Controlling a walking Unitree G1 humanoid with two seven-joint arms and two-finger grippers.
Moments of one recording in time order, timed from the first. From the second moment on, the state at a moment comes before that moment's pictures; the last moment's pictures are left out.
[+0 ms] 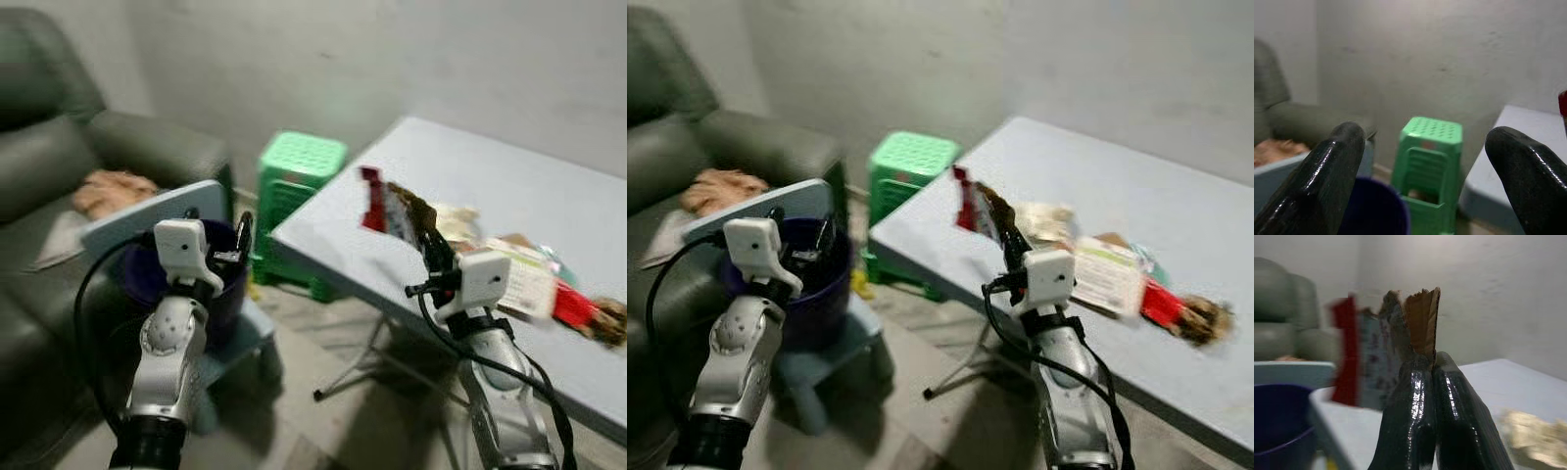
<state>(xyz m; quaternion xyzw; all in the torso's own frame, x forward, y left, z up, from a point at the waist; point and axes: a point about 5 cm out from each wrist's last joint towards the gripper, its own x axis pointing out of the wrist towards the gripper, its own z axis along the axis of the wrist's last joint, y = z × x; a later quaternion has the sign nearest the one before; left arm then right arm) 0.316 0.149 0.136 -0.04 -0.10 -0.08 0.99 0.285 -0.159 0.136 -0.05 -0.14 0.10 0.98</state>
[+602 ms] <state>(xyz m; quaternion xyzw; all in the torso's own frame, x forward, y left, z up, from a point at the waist) 0.316 0.149 0.131 -0.04 -0.08 -0.08 0.99 0.282 -0.155 0.137 -0.04 -0.14 0.11 0.98</state>
